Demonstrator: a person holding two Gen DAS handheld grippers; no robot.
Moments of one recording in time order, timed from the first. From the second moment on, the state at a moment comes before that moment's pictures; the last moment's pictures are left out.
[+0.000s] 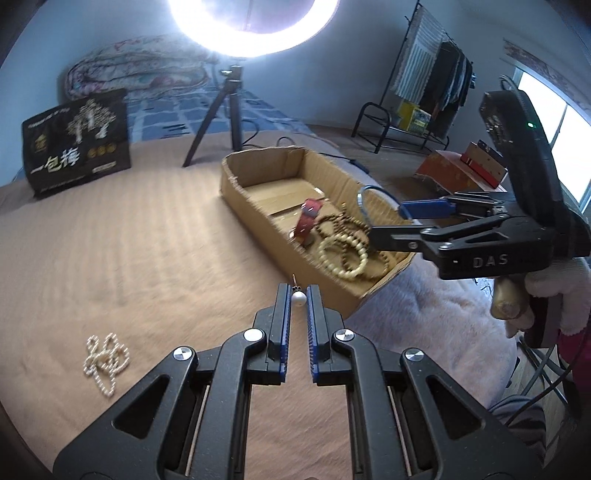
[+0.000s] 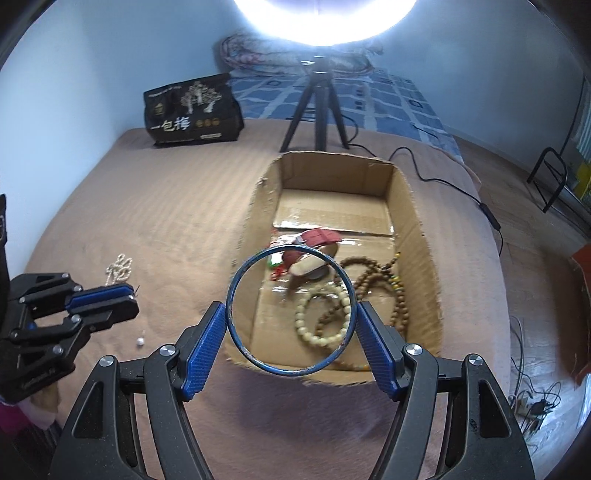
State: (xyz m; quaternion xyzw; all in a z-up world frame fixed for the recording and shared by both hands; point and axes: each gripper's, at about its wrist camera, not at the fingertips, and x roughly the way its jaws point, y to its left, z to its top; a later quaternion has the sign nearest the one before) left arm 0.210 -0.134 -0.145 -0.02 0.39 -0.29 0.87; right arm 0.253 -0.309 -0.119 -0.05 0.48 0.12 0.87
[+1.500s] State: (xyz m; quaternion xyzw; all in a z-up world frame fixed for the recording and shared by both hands) left arm 0.254 -0.217 -0.161 0.00 0.39 -0.32 0.86; right arm 0.351 -0.349 -0.144 -0.01 0.48 0.09 0.87
